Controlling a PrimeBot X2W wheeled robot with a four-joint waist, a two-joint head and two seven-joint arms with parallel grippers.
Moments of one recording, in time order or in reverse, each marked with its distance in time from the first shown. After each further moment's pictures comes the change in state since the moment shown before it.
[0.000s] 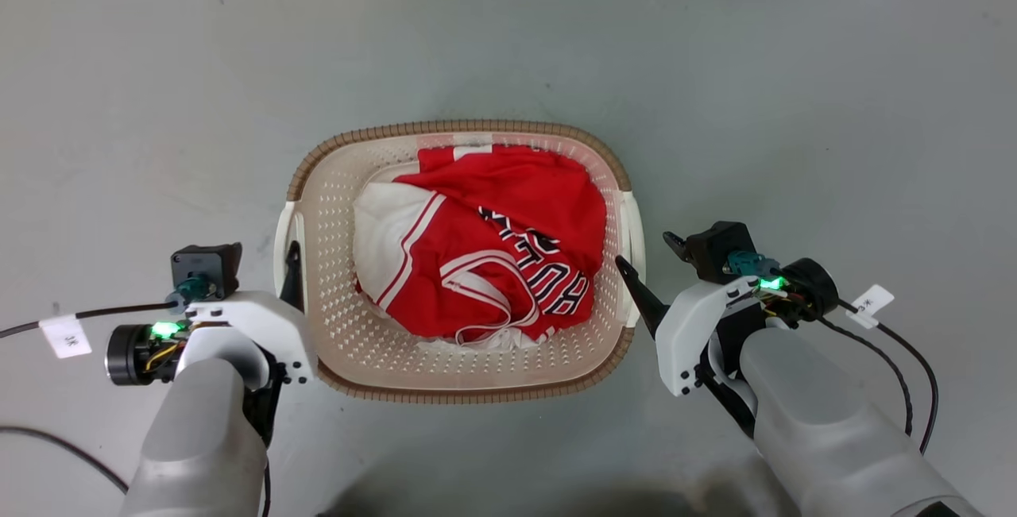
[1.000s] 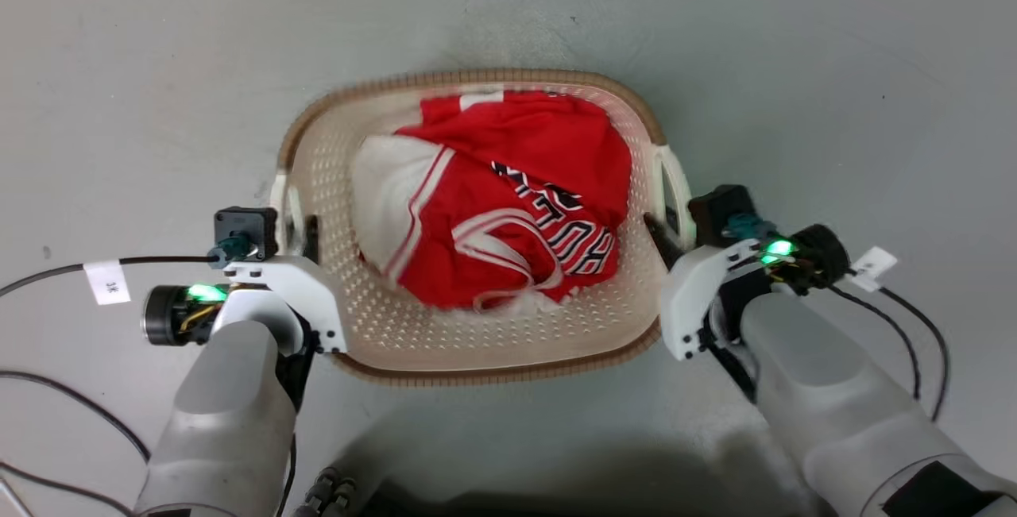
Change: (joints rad) left arm -0.140 -0.044 -0.071 0.155 -0.001 0.004 0.000; right arm -0.117 0.002 0.118 0.101 0.091 0.000 0.001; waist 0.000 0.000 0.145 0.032
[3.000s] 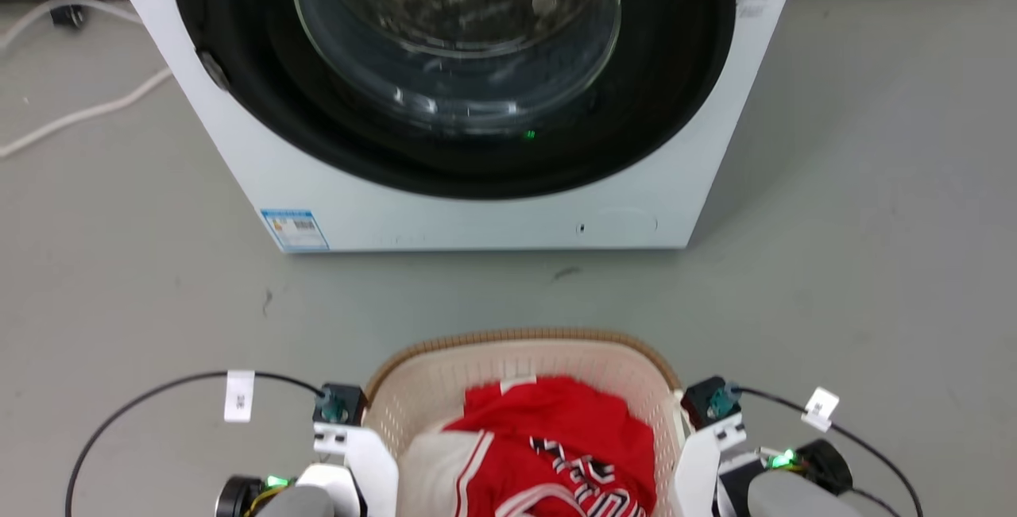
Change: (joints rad) left arm 0.217 -0.023 -0.481 0.107 -0.382 -0.013 0.356; right arm 0.265 -0.016 0.266 0.057 0.285 -0.008 0.329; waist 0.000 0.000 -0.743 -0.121
